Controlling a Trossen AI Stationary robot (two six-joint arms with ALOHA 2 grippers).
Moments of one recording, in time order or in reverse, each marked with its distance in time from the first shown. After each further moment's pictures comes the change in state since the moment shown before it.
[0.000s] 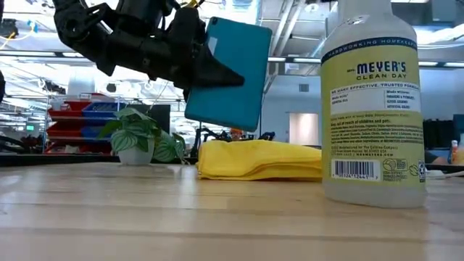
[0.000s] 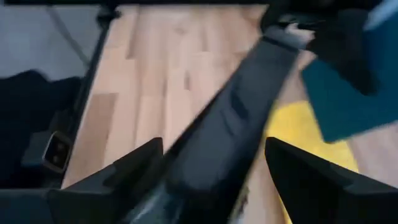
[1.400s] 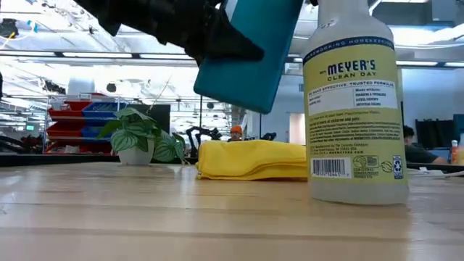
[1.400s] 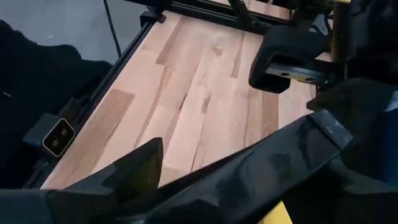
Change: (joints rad) left arm -0.151 0.000 0.240 -0.340 -0.173 0.158; right arm -0.123 0.008 -0.004 0.125 -0.208 -0.330
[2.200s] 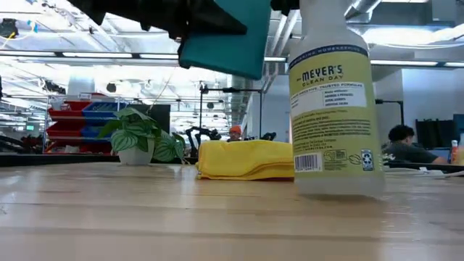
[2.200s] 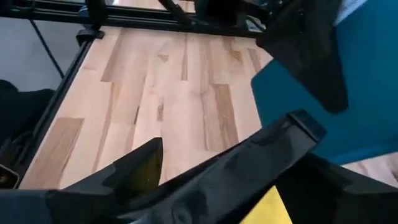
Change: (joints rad) left arm -0.004 -0.154 -0.081 0.026 -0.003 -0.311; right arm -0.002 0.000 0.000 -0.006 0.209 0.135
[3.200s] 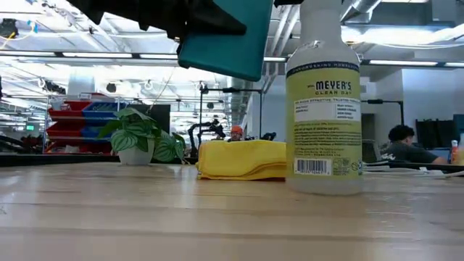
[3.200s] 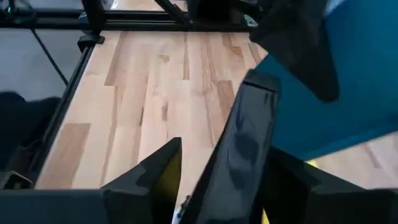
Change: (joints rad) left arm -0.002 0.002 -0.001 -0.007 0.000 0.016; right arm 0.017 0.000 0.000 -0.024 0.016 0.132
